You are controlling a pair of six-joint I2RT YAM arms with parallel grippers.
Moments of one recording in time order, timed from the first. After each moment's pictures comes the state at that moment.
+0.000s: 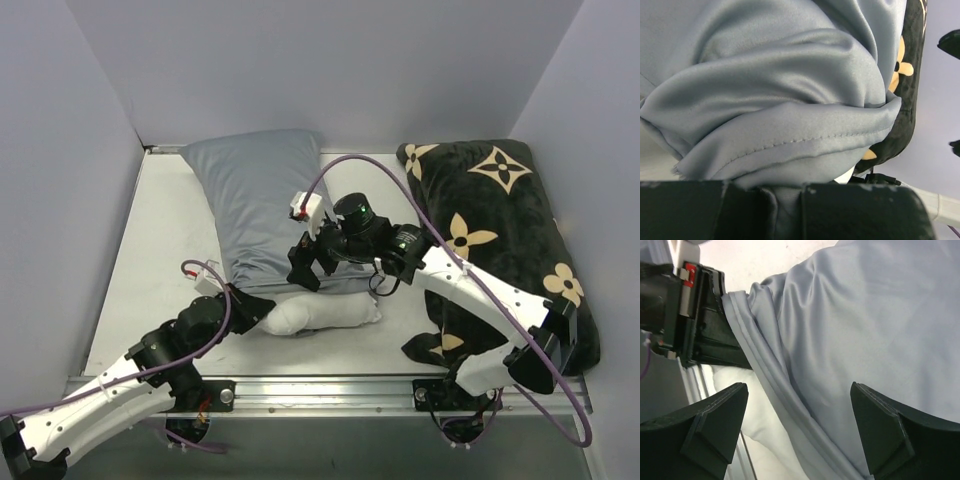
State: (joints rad) left arm -0.91 0.44 0.38 -0.36 -0.29 -1.24; right arm 0.88 1.39 1.27 -0.42 -0.33 -0.04
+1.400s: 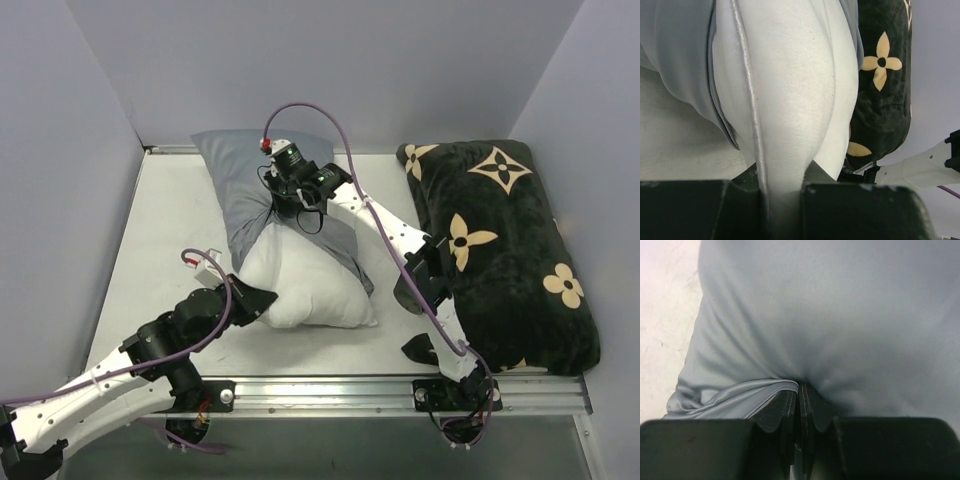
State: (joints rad) left arm -0.96 0.50 0.52 -0.41 -0.32 -1.16; right arm 0.79 2.23 2.21 -0.75 0.05 0.25
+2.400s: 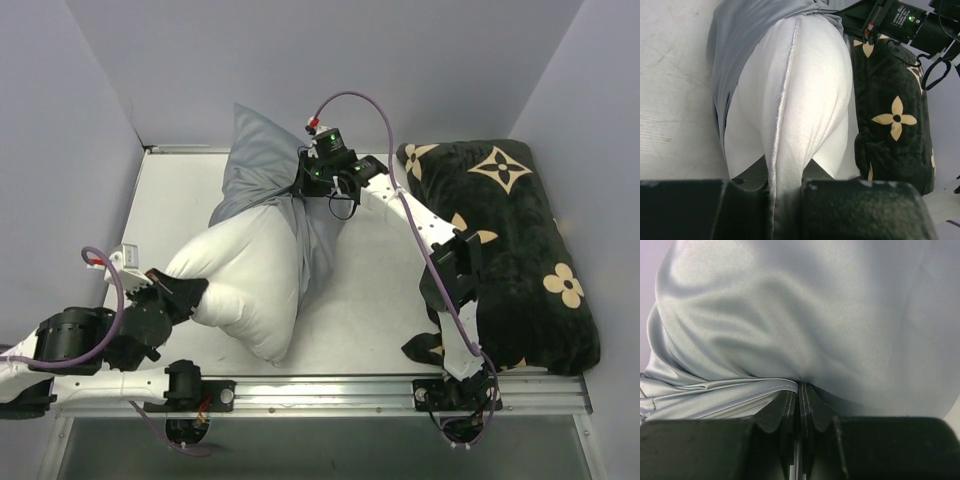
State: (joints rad) left arm -1.39 0.48 1.10 -1.28 -1.06 -1.37; right arm 0.62 2.10 2.00 -0.58 -0.13 0.50
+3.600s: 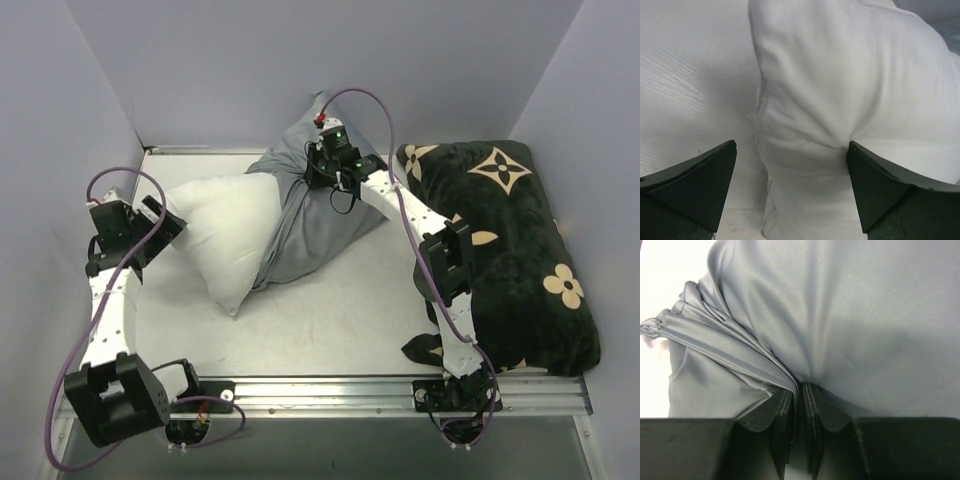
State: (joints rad) left arm 0.34 1.16 0.90 -0.41 0.27 -0.57; right arm 0.57 2.17 2.00 -0.45 0.00 0.37
